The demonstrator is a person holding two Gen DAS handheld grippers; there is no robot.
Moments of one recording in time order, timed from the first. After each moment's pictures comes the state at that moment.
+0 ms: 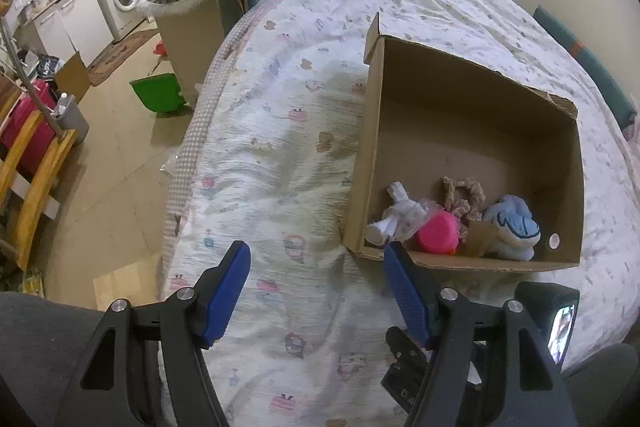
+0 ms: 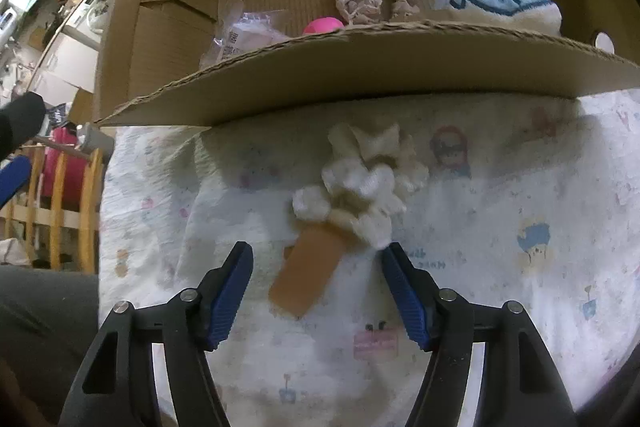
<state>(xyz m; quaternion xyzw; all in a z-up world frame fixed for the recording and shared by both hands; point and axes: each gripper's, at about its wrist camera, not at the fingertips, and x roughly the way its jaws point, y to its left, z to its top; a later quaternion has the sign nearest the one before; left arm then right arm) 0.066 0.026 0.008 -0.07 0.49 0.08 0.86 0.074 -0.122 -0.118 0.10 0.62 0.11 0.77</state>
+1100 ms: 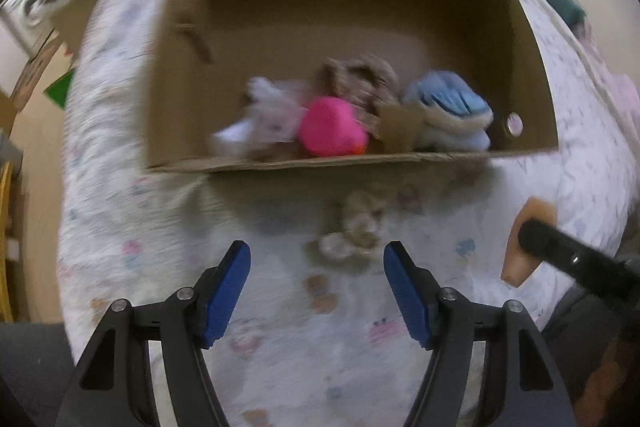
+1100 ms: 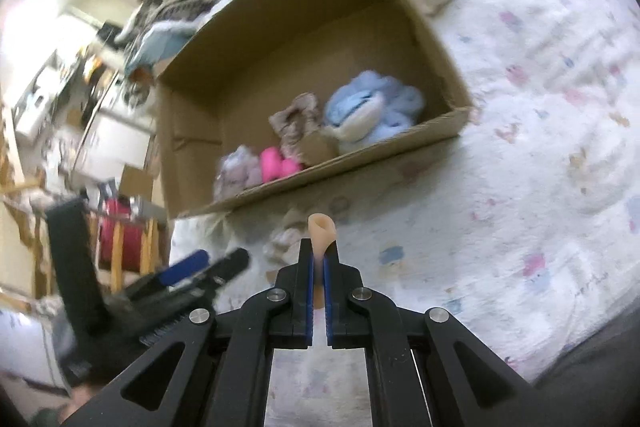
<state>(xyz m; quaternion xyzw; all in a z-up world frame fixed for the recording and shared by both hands) 0.076 -0.071 -0.067 -0.01 0.58 -0.07 0.81 0.054 -0.271 -0.052 0.27 0.54 0.13 0.79</state>
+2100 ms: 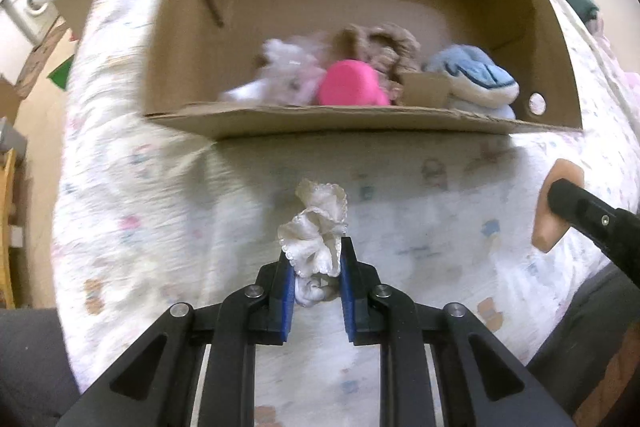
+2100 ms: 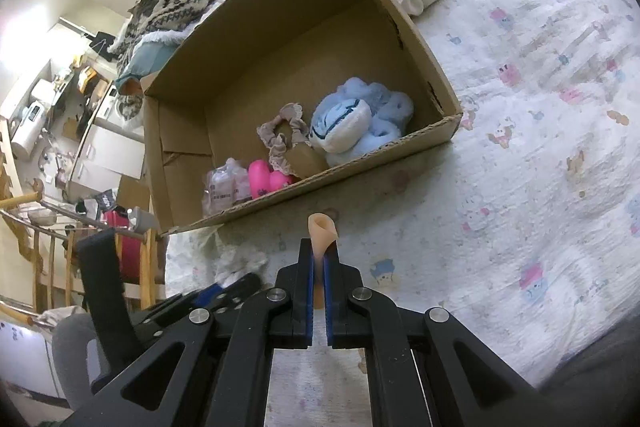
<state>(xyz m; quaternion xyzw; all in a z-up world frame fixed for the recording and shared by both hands) 0.061 -0.051 -0.084 -0.01 0.60 -0.04 0.80 0.060 -0.262 -0.053 0.26 0.53 0.12 0.80</state>
